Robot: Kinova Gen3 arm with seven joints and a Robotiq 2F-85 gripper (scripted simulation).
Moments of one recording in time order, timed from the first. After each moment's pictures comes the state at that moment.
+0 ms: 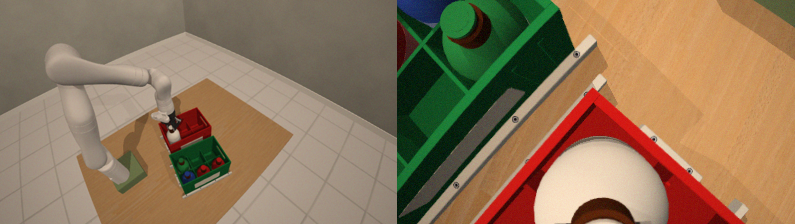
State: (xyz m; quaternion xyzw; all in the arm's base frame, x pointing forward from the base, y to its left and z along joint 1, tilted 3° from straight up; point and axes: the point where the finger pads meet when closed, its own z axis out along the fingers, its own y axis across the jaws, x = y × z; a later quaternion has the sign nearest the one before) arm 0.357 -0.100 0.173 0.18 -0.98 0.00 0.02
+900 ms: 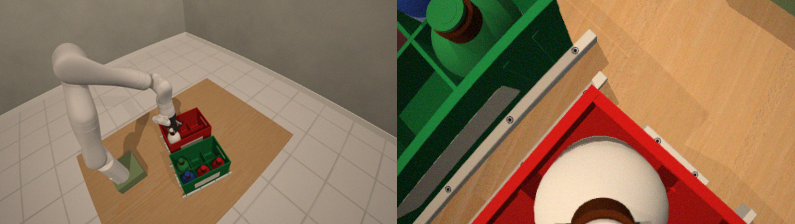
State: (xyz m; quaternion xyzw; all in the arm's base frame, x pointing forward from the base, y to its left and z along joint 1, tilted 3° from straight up) arm 0.356 -0.101 0.150 0.18 -0.98 0.00 0.02
